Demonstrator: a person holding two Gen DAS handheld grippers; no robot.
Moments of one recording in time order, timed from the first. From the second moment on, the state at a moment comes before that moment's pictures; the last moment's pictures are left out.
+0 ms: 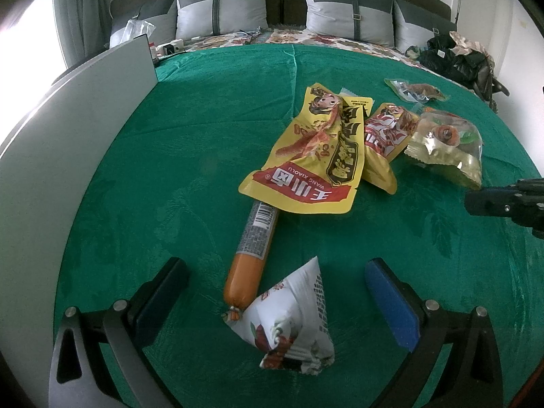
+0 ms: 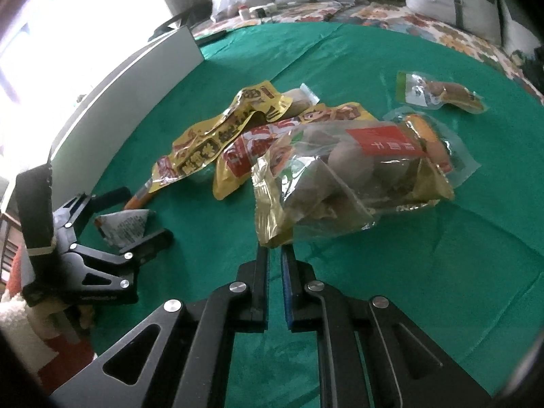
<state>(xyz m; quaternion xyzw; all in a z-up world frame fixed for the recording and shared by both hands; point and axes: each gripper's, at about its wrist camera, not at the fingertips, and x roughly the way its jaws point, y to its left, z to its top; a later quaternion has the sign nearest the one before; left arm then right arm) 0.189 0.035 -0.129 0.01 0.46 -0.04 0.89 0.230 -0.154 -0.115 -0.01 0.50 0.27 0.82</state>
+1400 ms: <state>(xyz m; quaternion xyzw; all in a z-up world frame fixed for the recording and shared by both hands) 0.187 0.036 -0.127 0.03 0.47 -0.06 0.88 0.153 -0.264 -0.123 0.11 0.53 0.10 0.84</state>
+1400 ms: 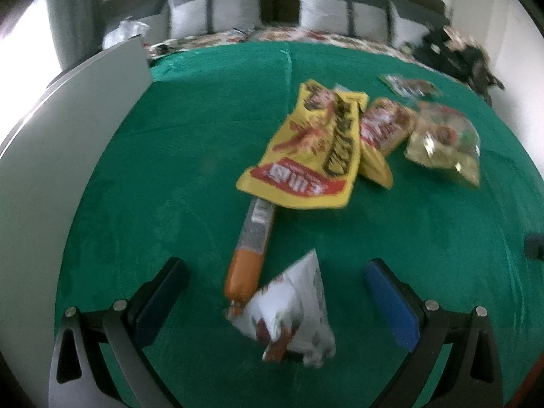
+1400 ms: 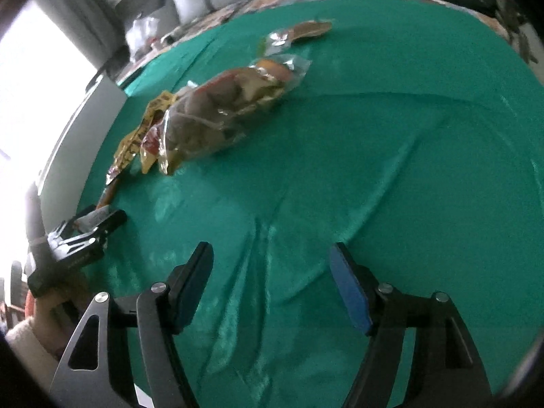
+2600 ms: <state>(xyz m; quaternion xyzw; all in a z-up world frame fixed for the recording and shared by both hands) 0.126 0.079 -0.081 -0.05 0.42 -0.09 0.90 0.263 -0.220 -0.102 0.29 0.52 0.07 0.80</state>
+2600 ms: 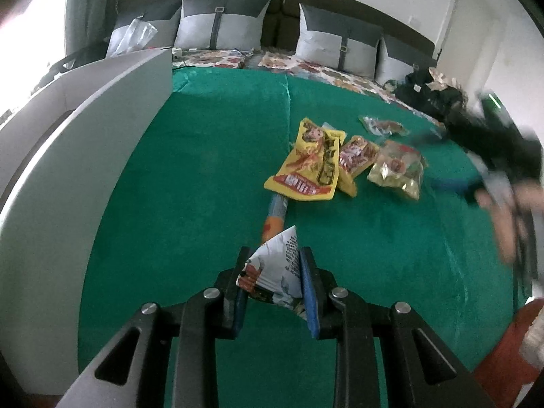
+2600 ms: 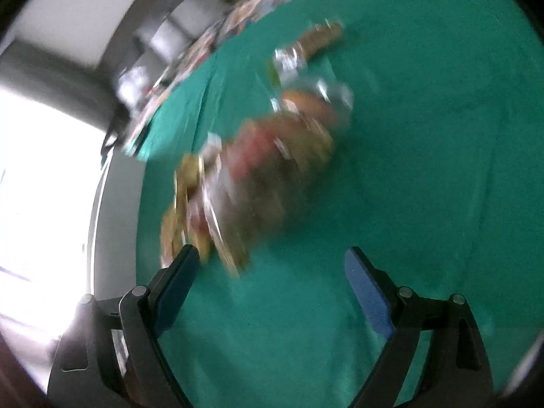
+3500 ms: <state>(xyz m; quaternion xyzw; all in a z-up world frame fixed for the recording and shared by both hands) 0.108 0.089 -0.045 -0.13 0.38 -0.16 0.90 0.124 -0.214 -0.100 0.26 0.43 0.15 0.85</state>
